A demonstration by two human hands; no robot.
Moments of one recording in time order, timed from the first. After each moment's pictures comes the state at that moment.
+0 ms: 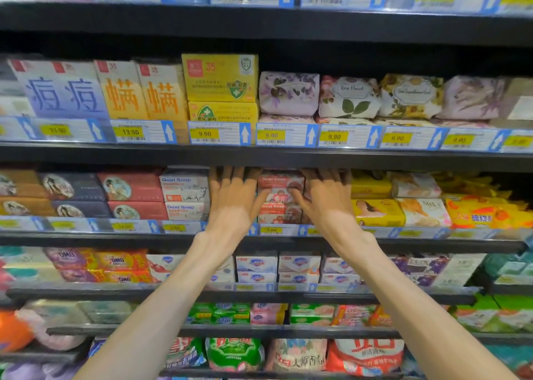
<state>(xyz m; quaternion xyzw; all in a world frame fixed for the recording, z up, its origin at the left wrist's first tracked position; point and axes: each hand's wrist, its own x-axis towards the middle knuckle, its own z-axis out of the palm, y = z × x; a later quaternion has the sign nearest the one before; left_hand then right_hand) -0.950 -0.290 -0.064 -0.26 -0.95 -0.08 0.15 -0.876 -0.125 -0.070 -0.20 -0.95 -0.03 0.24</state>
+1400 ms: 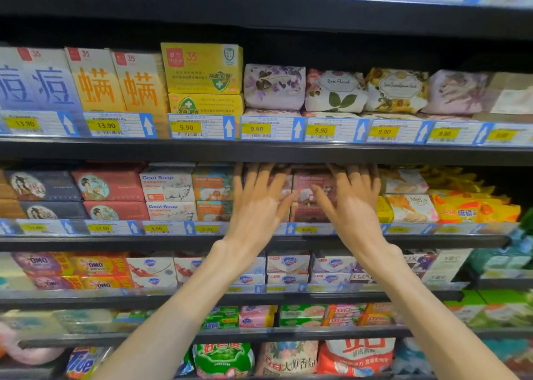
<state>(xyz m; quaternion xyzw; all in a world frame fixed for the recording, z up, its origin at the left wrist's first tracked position) -0.922 -0.253 -0.091 -0.39 -0.85 -0.17 0.31 -0.837 -0.074 -0.099 -0.17 -0.88 -0.05 0.44</state>
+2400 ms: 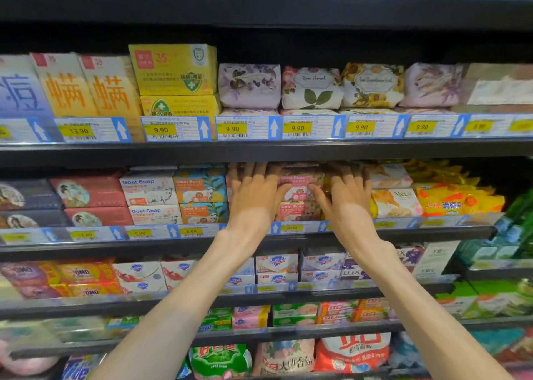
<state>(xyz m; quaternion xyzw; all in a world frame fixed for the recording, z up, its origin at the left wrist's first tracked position) -0.912 -0.210 -0.066 -0.31 -0.93 -0.13 0.14 -0.833 -0.054 -0.101 -0.25 -0.91 0.01 0.34</state>
